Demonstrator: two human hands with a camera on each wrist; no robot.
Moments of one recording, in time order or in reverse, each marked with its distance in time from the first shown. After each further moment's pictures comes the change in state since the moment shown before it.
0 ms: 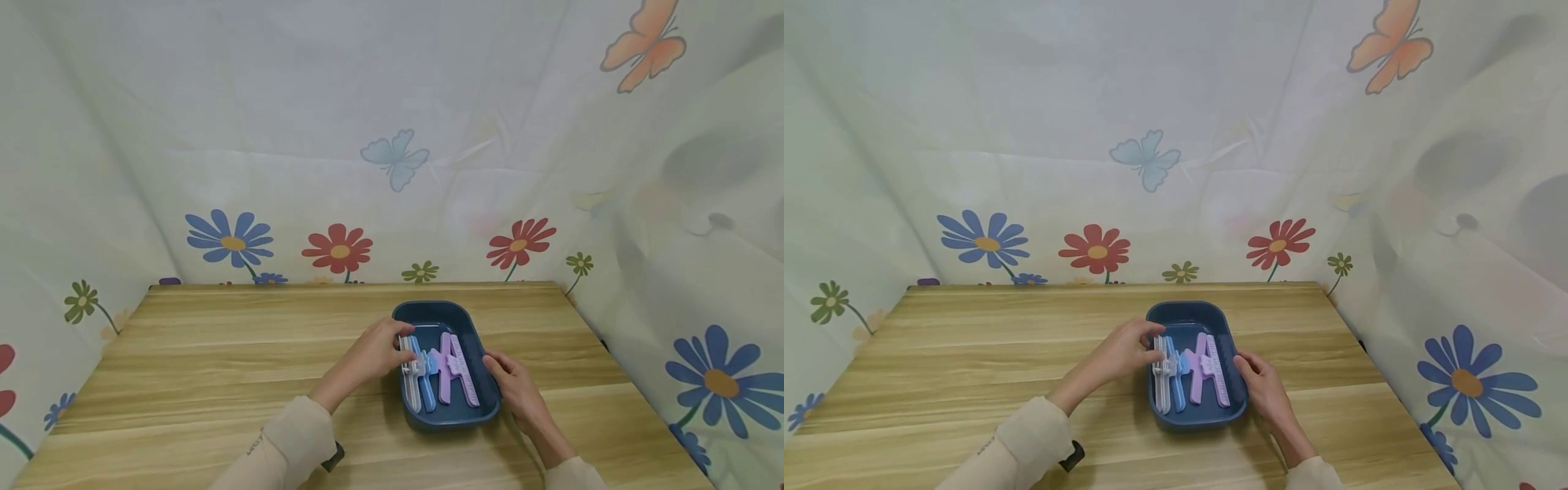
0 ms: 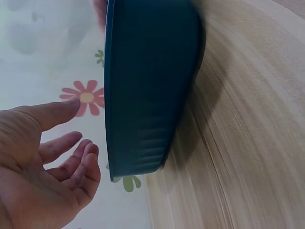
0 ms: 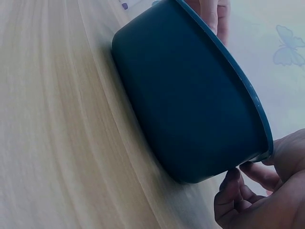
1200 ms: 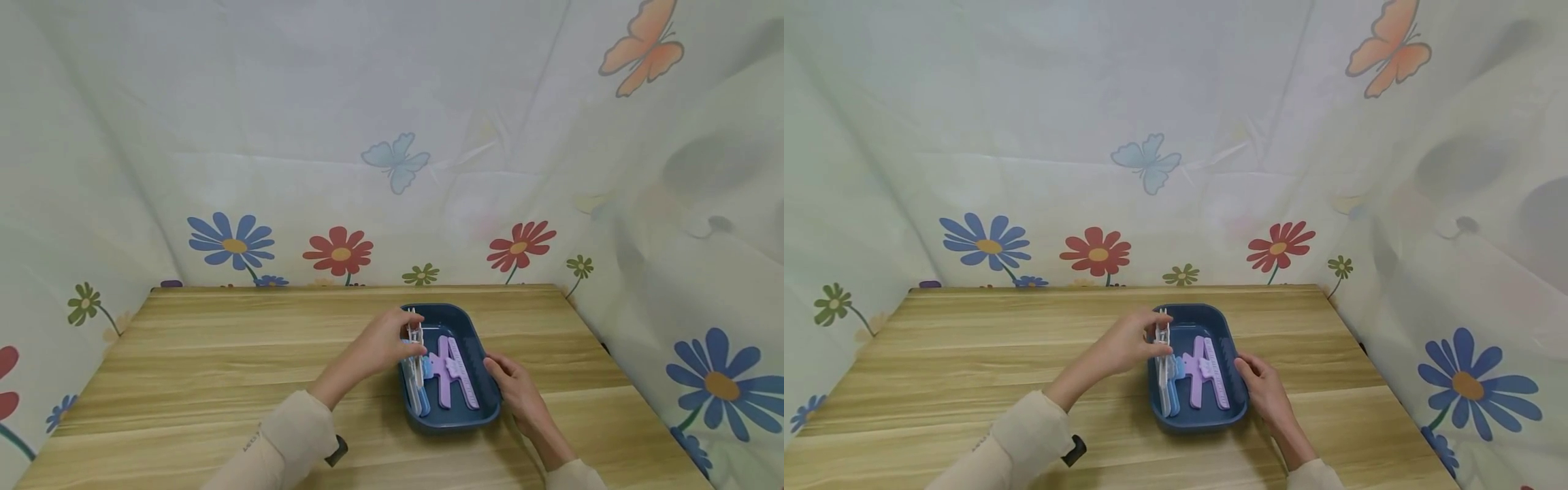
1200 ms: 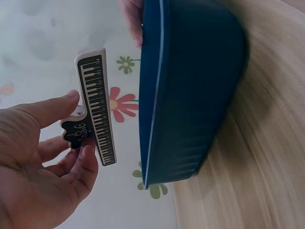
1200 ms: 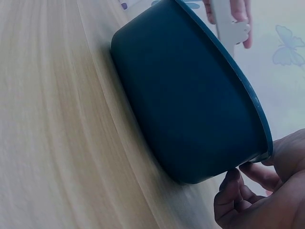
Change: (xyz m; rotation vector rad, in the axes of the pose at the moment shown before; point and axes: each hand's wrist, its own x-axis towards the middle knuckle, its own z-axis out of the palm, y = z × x) left_hand 0.000 0.027 -0.021 0.010 -0.003 0.141; right_hand 0.000 0.002 -0.001 -0.001 0.006 -0.004
